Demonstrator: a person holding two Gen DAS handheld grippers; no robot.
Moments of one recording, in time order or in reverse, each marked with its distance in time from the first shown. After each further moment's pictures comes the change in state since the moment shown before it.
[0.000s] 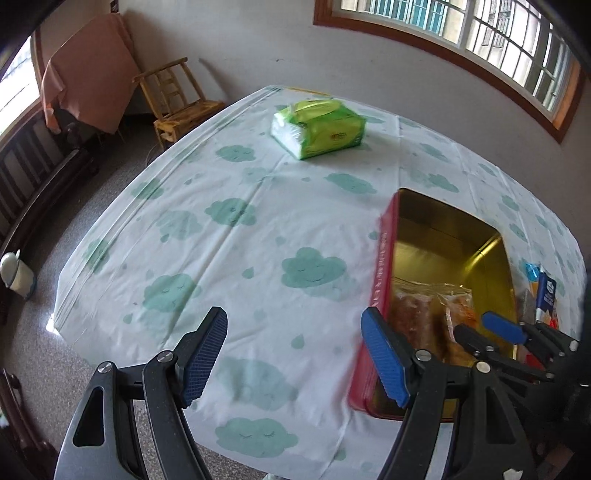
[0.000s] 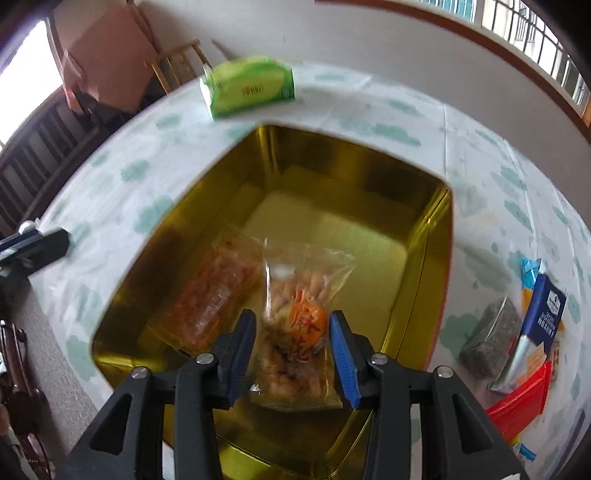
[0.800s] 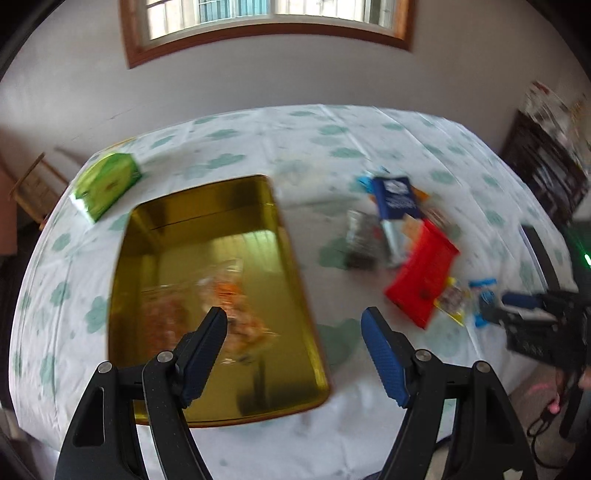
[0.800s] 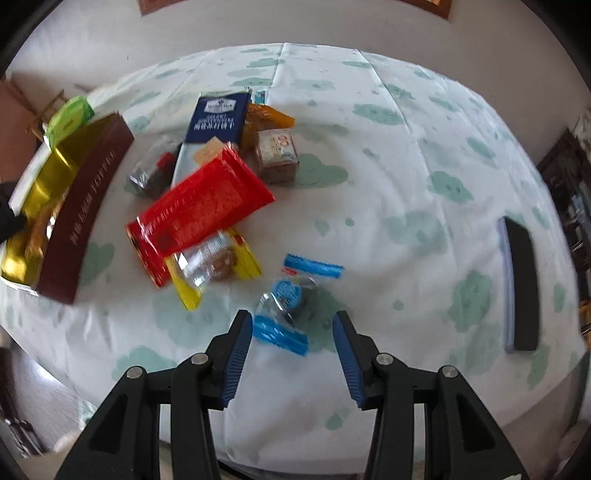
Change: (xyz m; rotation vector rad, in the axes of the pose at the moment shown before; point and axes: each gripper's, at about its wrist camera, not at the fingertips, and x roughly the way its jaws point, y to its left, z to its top) left arm -0.017 -0.206 -0.059 0.509 -0.020 -0.285; right arm -0.077 -0.207 -0.163 0.412 0.114 -0.275
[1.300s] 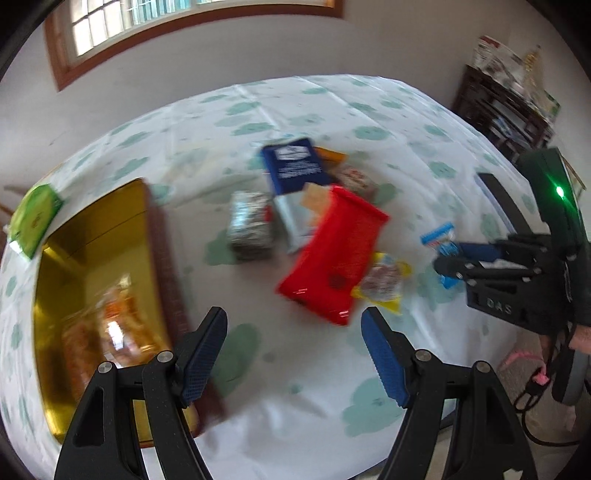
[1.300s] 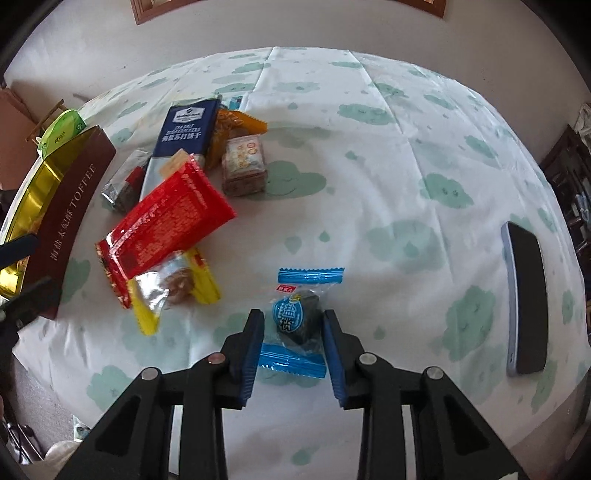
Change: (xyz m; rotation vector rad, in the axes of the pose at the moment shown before) left arm 0.036 -0.081 0.001 0.177 0.076 -0.147; right arm 0.014 -0.027 0.006 -0.006 -0.032 0.010
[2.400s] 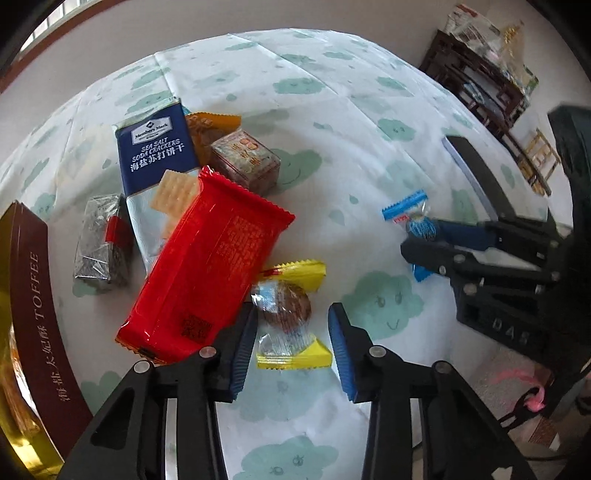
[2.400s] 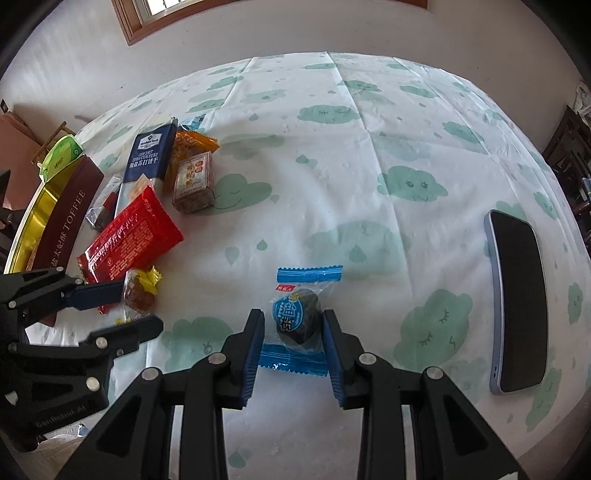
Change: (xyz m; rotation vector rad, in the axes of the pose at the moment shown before) left arm 0.070 -0.062 0.032 0.037 0.158 -0.139; right arm 0.001 -0.046 -0.001 0.053 -0.021 0.068
